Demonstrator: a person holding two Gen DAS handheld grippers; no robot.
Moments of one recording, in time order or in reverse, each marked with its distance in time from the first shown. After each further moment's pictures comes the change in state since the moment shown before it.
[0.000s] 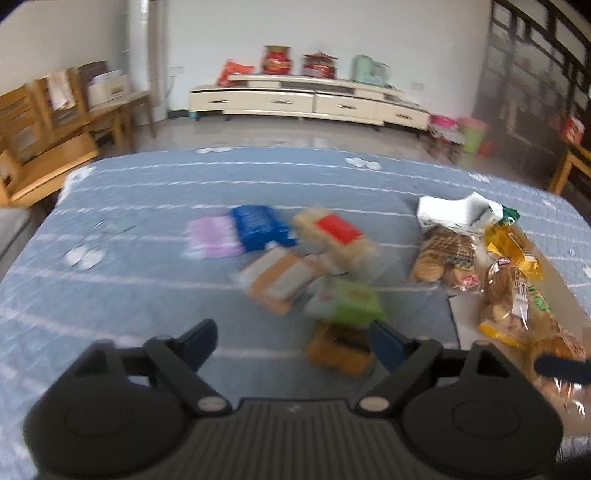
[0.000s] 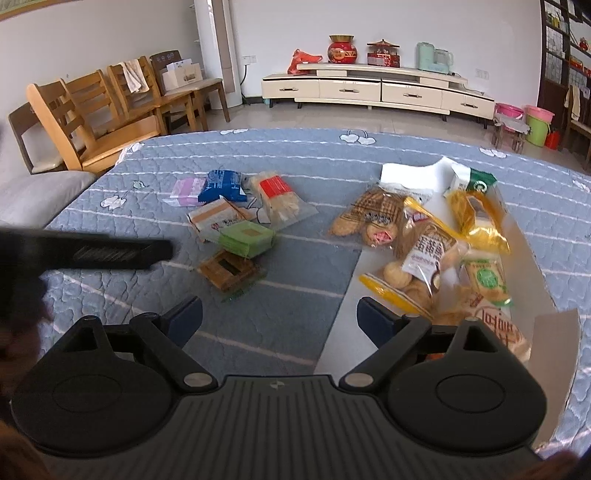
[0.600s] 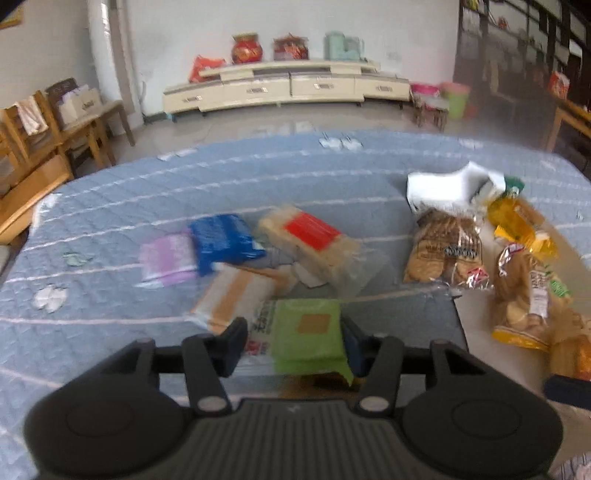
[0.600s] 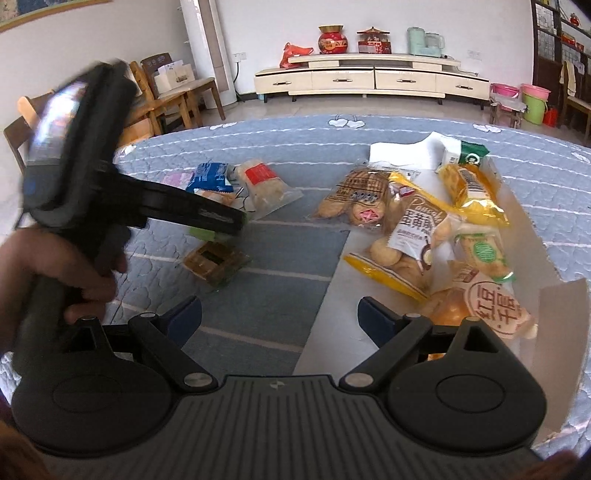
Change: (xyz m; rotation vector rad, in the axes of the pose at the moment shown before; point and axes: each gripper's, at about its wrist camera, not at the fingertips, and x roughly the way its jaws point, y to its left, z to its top) left arm 0.020 -0.013 0.010 0.102 0.030 0.014; right arm 0.014 -0.010 -0.006 0.049 0.020 0.027
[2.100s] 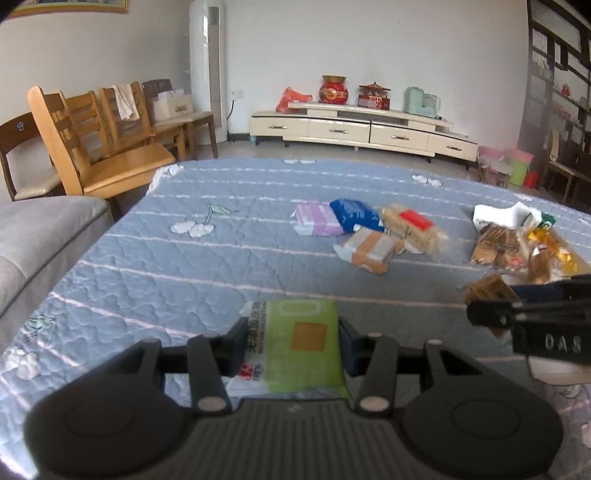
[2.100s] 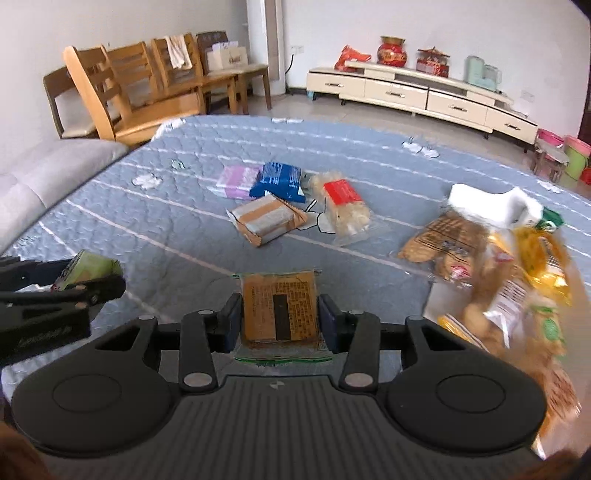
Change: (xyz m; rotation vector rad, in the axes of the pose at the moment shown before) left arm -0.099 0.061 -0.093 -0.191 -0.137 0.167; right arm 0.010 0.049 0.021 -0.199 0.009 0.061
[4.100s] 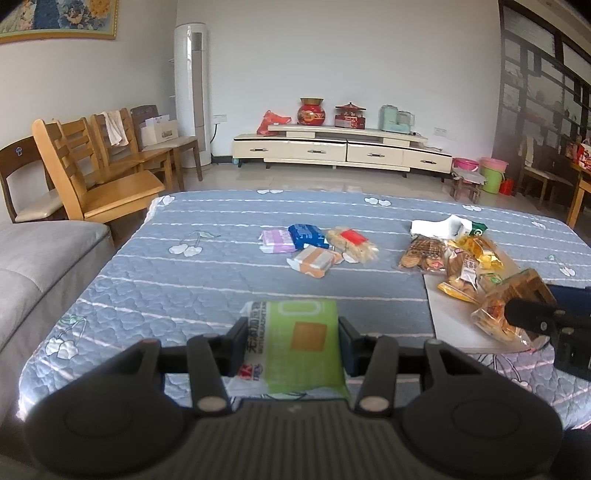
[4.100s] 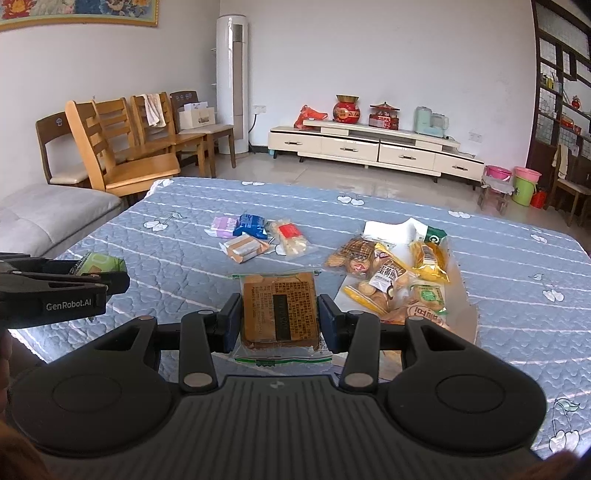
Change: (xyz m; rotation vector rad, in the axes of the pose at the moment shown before) left arm -0.113 -0.031 -0.012 0.039 -0.060 -0.049; right arm -0.144 -0.003 -0.049 0.029 -0.195 -0.130
